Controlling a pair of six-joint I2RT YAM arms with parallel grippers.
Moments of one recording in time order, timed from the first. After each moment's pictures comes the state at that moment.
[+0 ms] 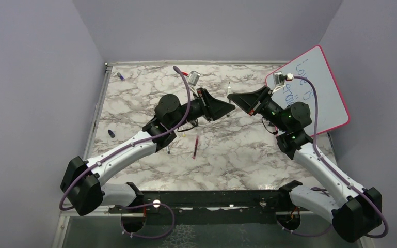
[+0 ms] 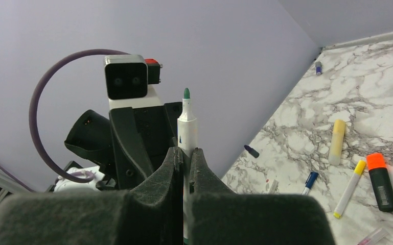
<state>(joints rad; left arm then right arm) -0.79 1.26 0.97 0.47 0.35 -0.87 0.43 1.00 0.73 0.60 -0.47 1.02</state>
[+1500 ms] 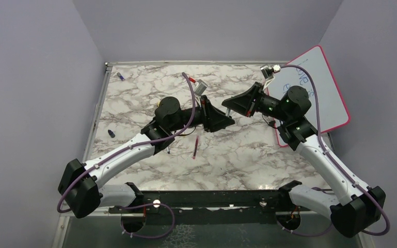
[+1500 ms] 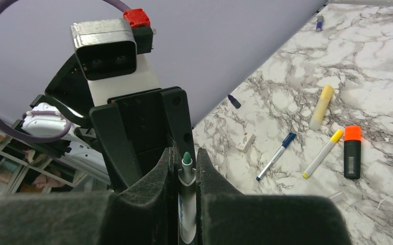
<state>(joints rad) -0.80 1.23 0.93 0.42 0.53 -0.70 0.43 1.05 0.95 0.23 -0.71 0.72</state>
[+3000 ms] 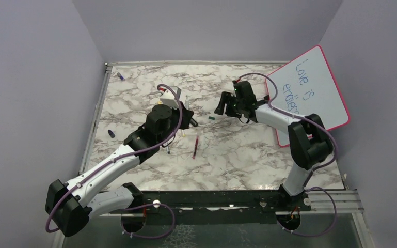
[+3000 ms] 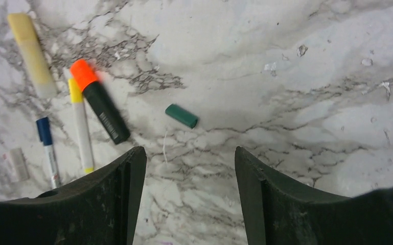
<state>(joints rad) -0.73 1.03 0.82 -0.04 -0.21 -0.44 0.45 1.71 1.08 -0.08 -0.16 0.53</state>
